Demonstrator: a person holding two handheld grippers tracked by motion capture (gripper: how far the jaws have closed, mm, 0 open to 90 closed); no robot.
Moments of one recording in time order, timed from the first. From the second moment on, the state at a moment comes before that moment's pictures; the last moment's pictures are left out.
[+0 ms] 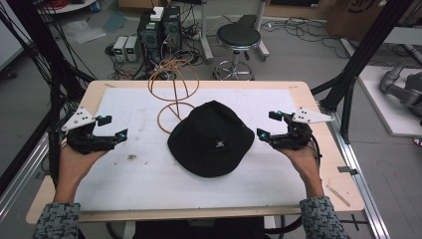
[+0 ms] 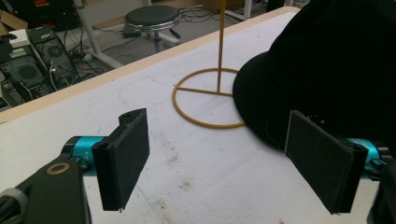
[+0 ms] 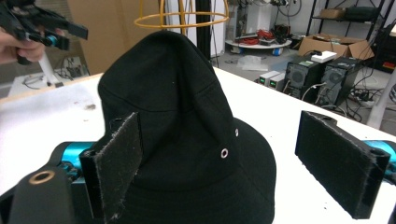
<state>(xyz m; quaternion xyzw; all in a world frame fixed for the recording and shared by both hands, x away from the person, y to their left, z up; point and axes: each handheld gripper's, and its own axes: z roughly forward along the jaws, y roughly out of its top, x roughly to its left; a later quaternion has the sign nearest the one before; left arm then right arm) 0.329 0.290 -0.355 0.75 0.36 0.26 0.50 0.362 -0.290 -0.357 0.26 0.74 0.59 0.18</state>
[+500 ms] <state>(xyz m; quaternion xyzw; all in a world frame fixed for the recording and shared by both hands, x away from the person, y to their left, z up) 0.334 0.282 -0.355 0.75 0.36 0.25 0.49 0.377 -0.264 -0.348 0.25 0.75 0.59 0.17</state>
